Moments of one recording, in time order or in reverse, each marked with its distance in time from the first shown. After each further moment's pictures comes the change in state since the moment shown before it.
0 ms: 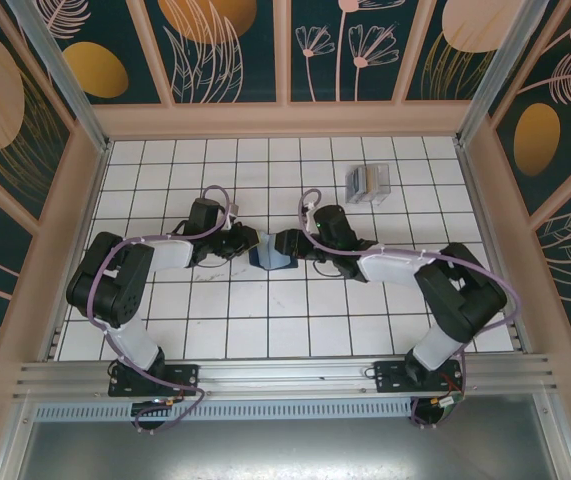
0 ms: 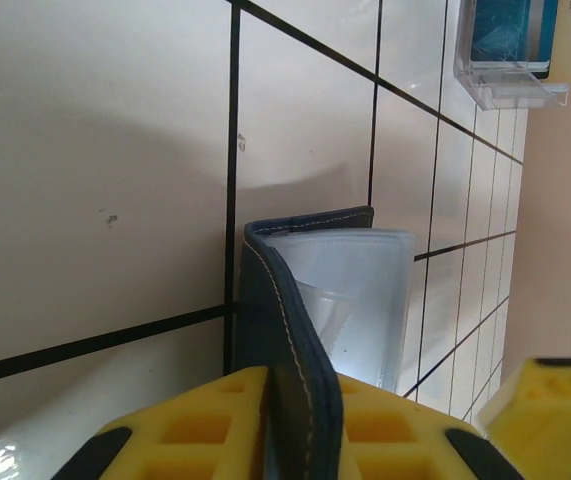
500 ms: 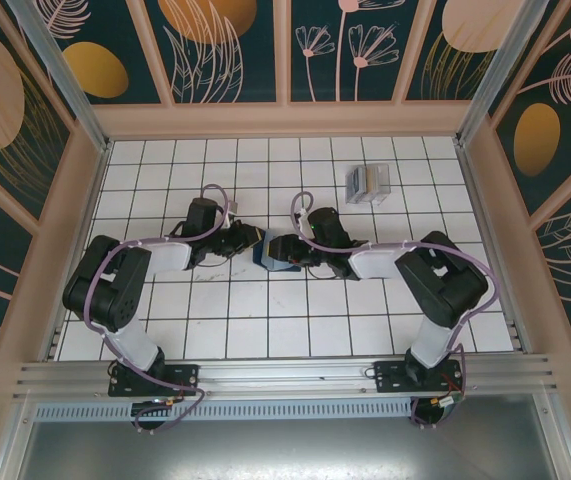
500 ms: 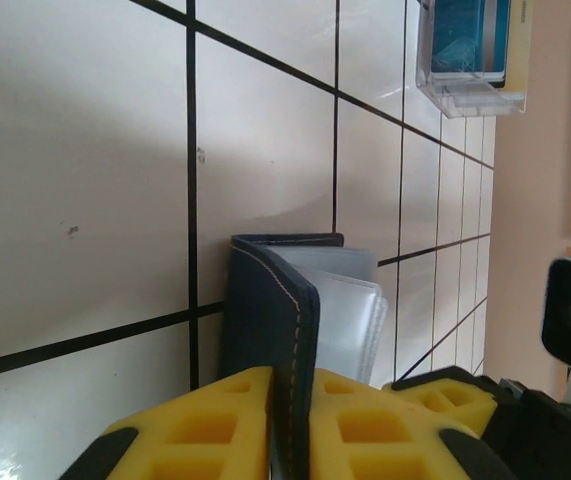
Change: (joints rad) left arm 0.000 -0.030 -0.024 0.051 0.007 -0.017; right arm -0.004 0.116 0.020 0.070 -0.147 0.076
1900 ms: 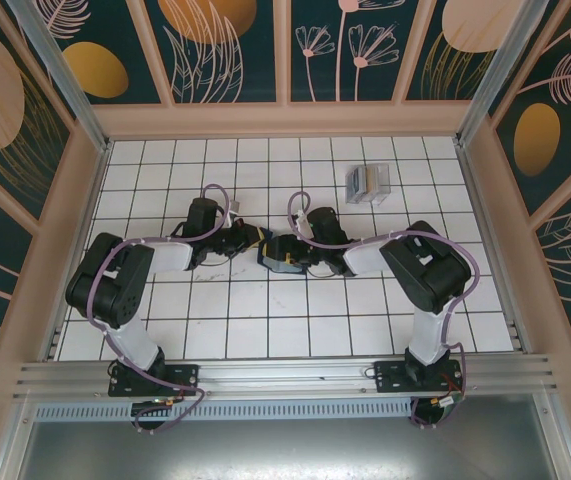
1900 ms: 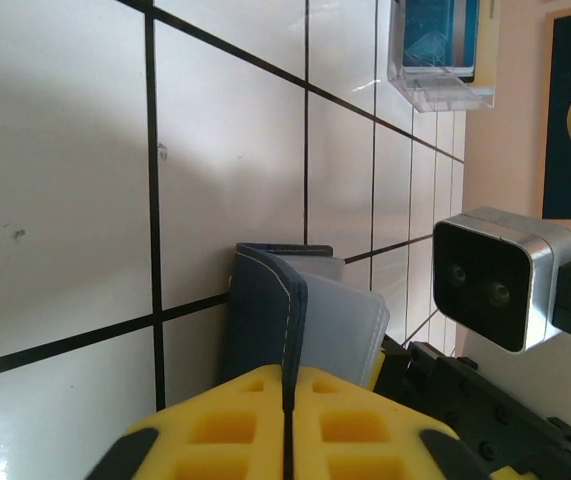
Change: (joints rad) left arm 0.000 0.027 -0.002 0.068 0.051 -0.040; right arm -0.031 0.119 0.029 0.079 -0.101 0.002
